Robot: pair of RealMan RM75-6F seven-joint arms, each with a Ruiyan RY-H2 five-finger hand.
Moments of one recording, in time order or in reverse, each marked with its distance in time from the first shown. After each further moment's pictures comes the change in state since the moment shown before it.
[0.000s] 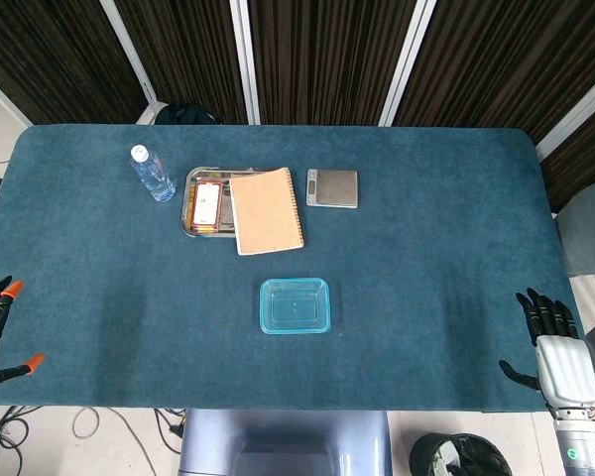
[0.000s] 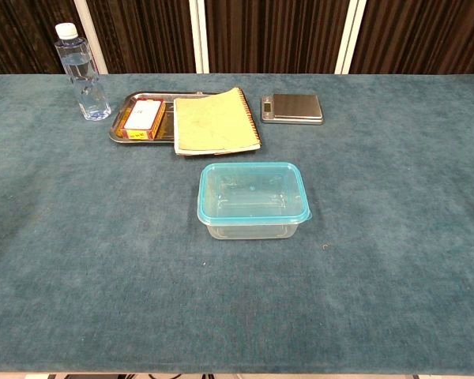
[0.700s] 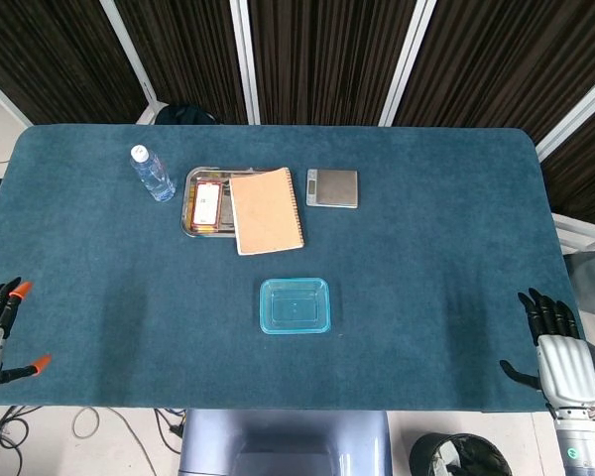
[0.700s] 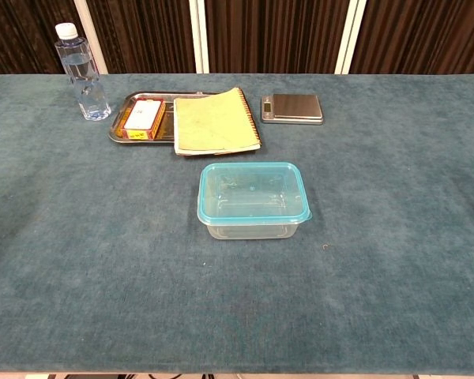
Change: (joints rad) left arm -0.014 0.006 0.004 -0.033 -0.012 -0.040 -0.012; right arm -0.001 0.001 0.005 -0.007 0.013 -0.002 0.002
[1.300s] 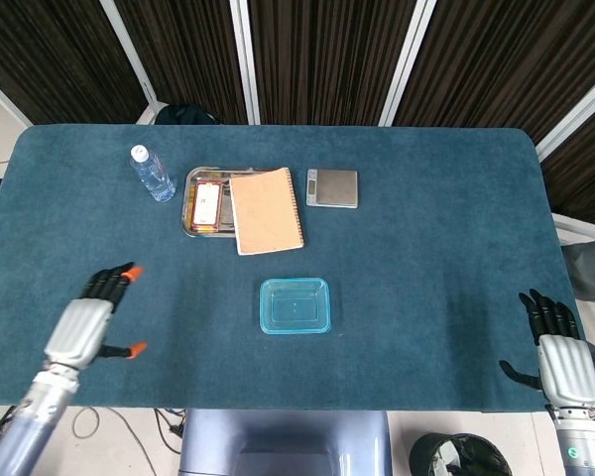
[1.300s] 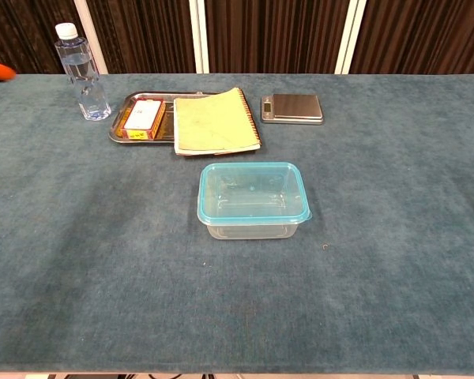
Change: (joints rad) left arm -0.241 -0.113 -0.100 -0.327 -0.198 -0.289 0.274; right arm 0.000 0.006 0.004 -0.015 0.023 -0.014 0.013
